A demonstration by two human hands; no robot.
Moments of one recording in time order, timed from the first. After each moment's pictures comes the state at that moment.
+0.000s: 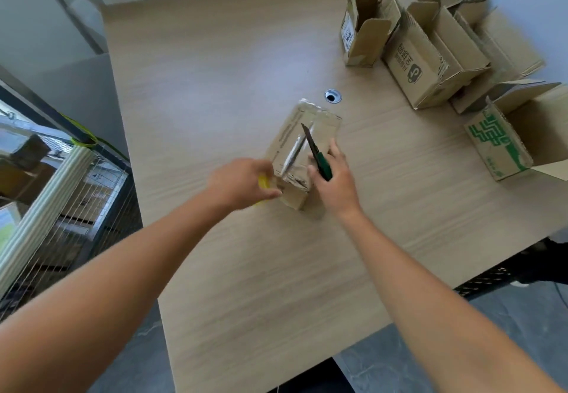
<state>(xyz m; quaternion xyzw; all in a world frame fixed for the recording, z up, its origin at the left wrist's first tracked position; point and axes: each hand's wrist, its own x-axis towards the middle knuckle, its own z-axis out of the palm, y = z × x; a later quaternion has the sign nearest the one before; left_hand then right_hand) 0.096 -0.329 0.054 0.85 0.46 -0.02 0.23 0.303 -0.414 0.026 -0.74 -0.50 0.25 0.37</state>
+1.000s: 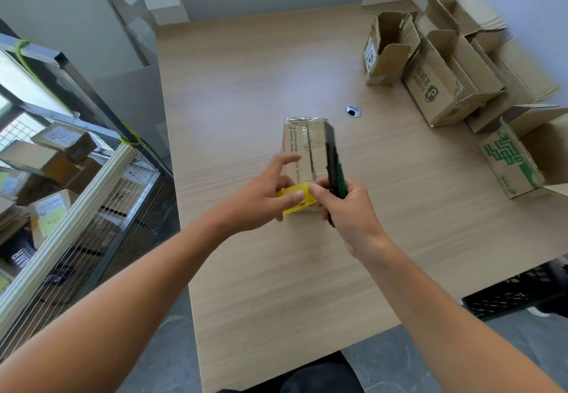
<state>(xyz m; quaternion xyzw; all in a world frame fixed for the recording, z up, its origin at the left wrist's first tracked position) 0.051 -0.397 0.128 0.72 0.35 0.14 0.58 0.231 -0.475 0.119 -0.63 -0.36 0.46 0.52</state>
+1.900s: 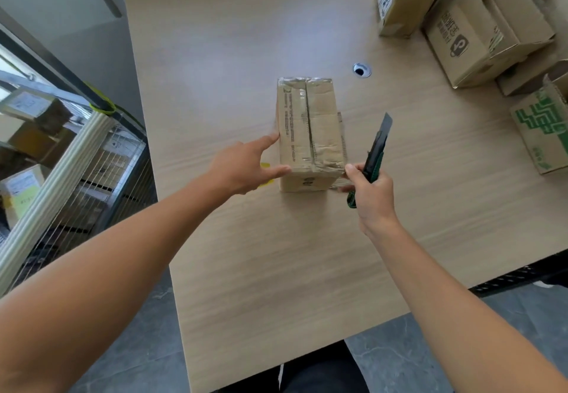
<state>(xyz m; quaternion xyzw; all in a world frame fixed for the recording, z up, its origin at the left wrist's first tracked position) 0.072 -0.334 0.033 0.81 0.51 -0.03 0.29 0.303 -0.456 -0.003 -0.73 -0.21 0.39 0.52</state>
